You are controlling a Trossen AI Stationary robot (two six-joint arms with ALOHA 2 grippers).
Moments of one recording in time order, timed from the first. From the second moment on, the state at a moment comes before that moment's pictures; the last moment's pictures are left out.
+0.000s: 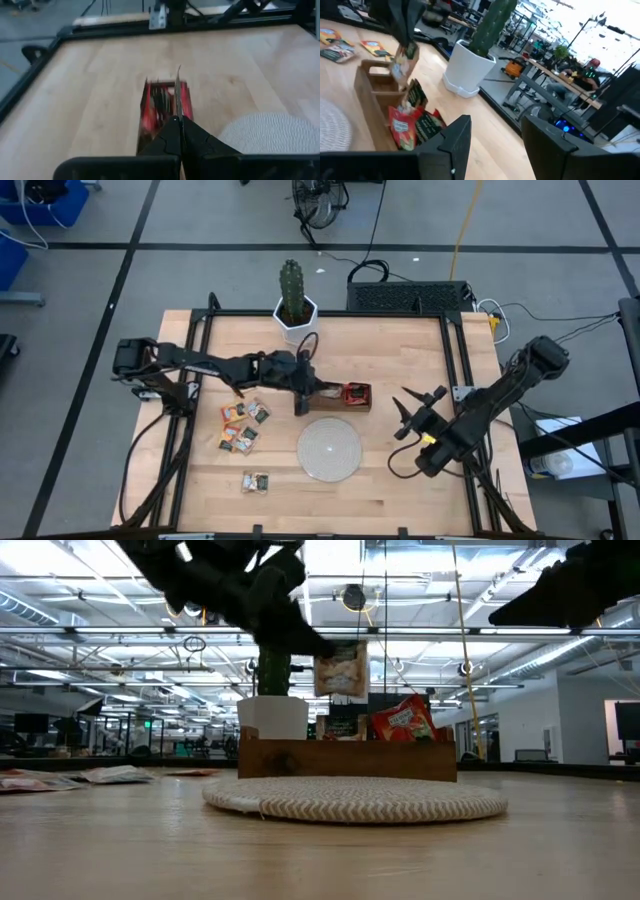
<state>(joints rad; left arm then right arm) 0.08 1.57 0.88 0.26 0.08 0.11 0.74 1.30 0.68 -0.79 1.47 0.92</state>
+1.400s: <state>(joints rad) 0.12 1.76 0.85 0.40 0.08 0.11 0.72 1.27 0.66 -0.55 1.49 0.67</state>
